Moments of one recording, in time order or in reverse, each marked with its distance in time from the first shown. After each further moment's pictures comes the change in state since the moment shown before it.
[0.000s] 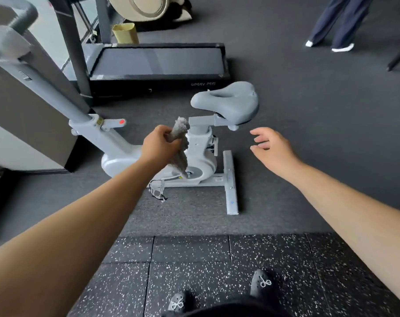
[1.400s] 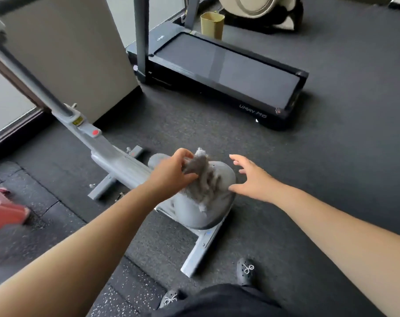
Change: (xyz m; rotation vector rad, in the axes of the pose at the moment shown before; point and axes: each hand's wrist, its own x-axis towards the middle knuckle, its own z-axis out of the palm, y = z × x) left_hand 0.245 0.159 0.182 0.029 0.001 -0.261; right_hand 0.444 0.080 -0.052 -0.250 -0.830 -0.295
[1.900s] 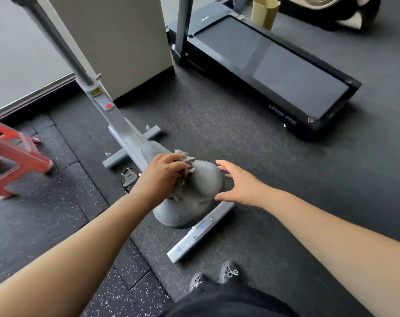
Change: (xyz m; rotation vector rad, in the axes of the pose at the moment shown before) left_hand -0.004 0.012 0.046 0.206 0.333 0.108; right_hand 0.044 0.026 -0.027 -0.025 -0.338 -0.205
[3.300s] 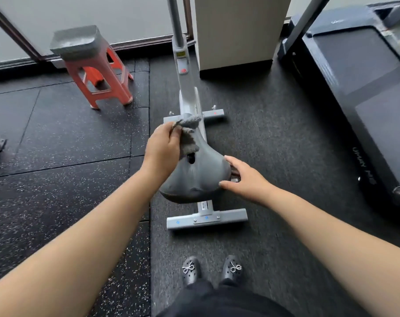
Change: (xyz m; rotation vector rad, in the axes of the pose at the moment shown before) left_hand -0.001 0.077 -0.004 -0.247 0.610 -0.926; right_hand 0.047 0.003 -0.040 -0.178 -0.382 -0.257
